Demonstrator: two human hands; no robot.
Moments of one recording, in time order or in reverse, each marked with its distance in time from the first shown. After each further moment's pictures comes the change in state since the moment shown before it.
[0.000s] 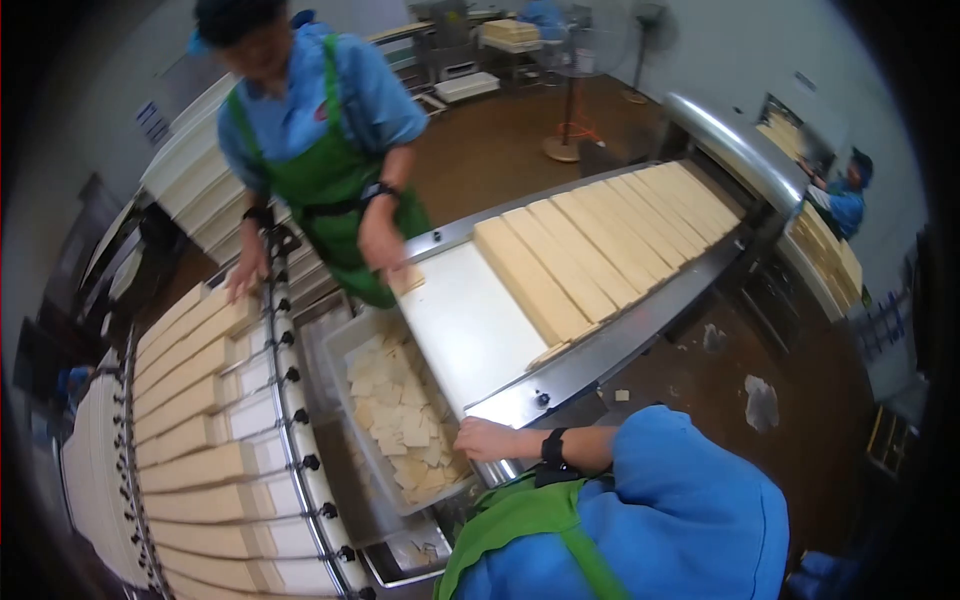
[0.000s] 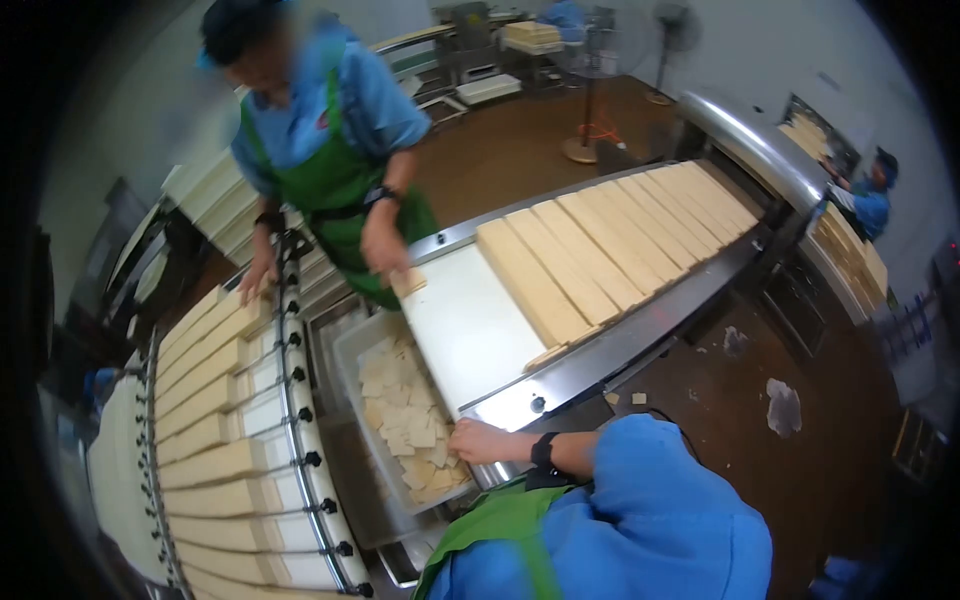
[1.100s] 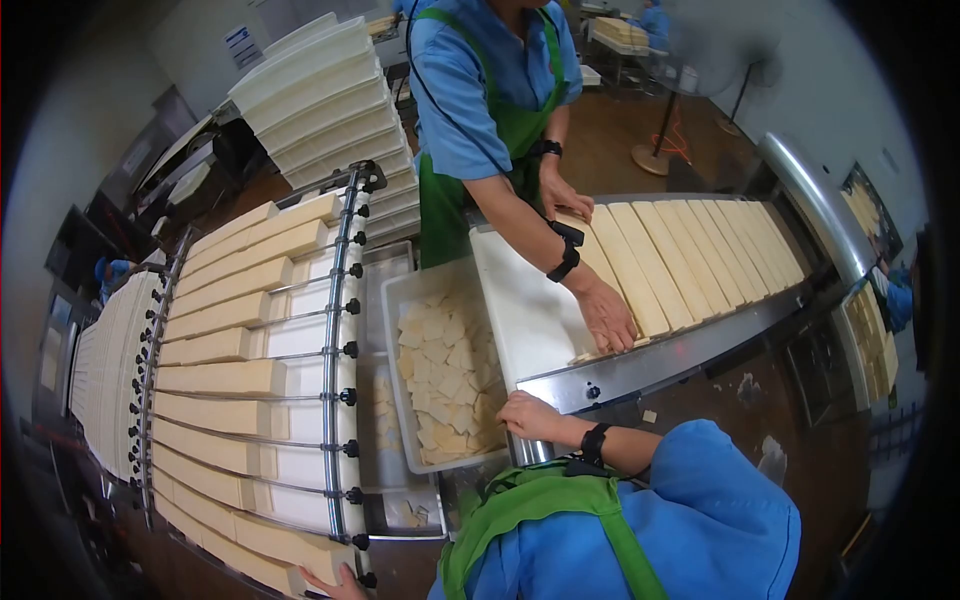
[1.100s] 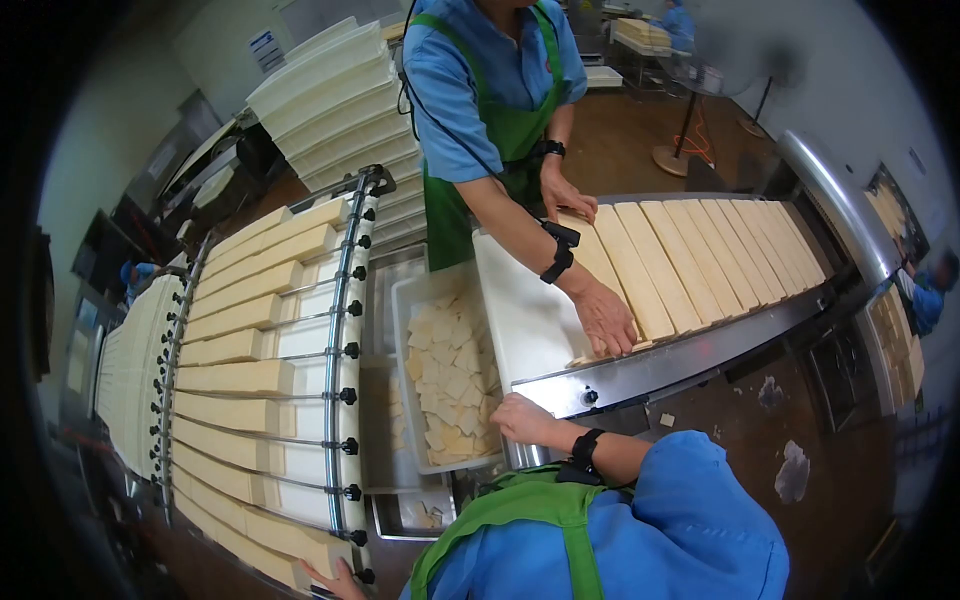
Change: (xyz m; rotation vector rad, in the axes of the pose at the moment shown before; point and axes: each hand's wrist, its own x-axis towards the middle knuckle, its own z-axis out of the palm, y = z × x) left_hand 0.004 -0.056 -0.014 -0.302 -0.049 -0.246; right_hand 0.002 -0.003 -0.006 -0.015 0.053 -0.011
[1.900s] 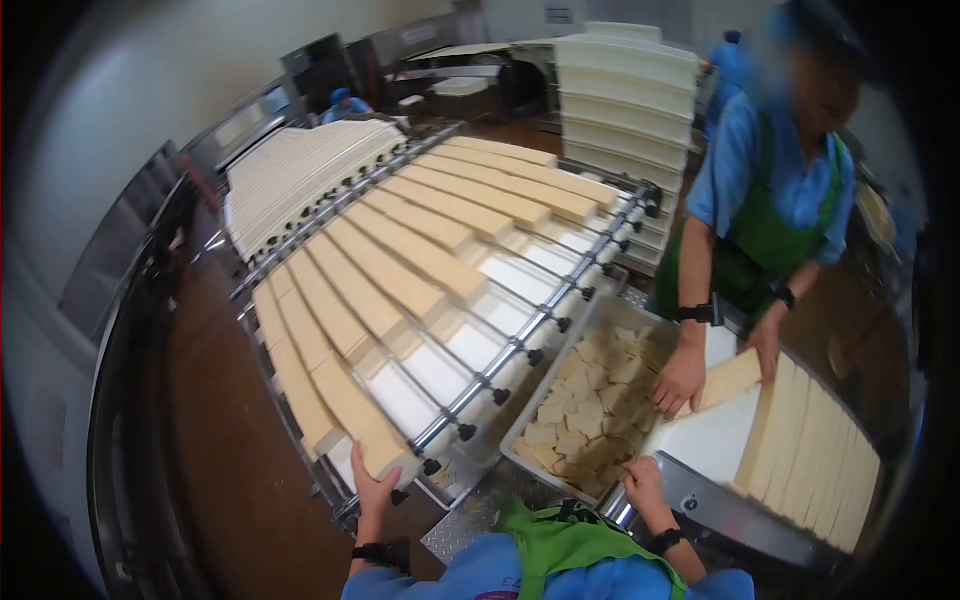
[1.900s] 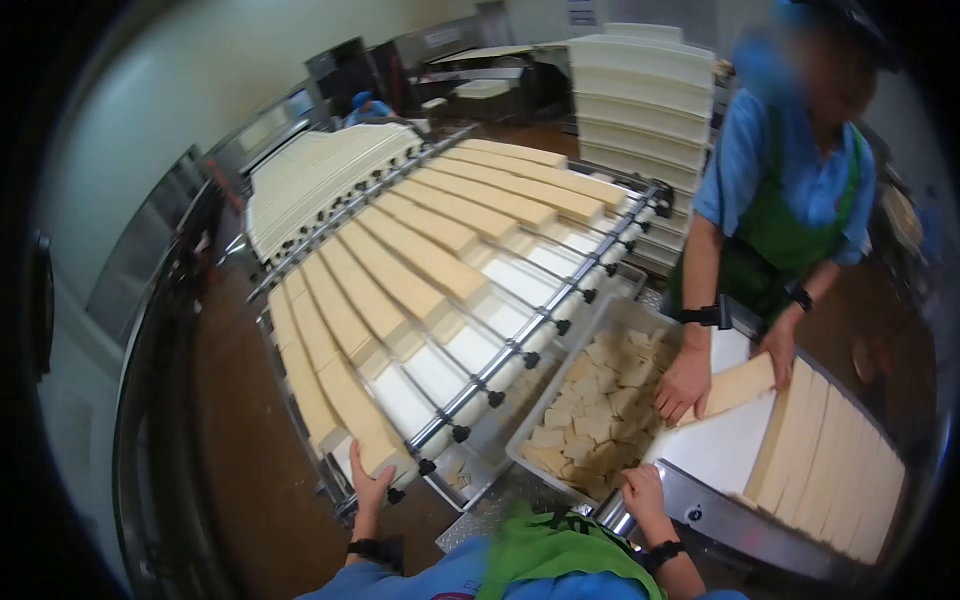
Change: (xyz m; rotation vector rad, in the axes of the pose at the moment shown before) left_hand -0.011 0.004 -0.001 -0.119 0.066 0.134; right_hand 0.004 -0.002 0.003 -0.004 -0.003 0.030
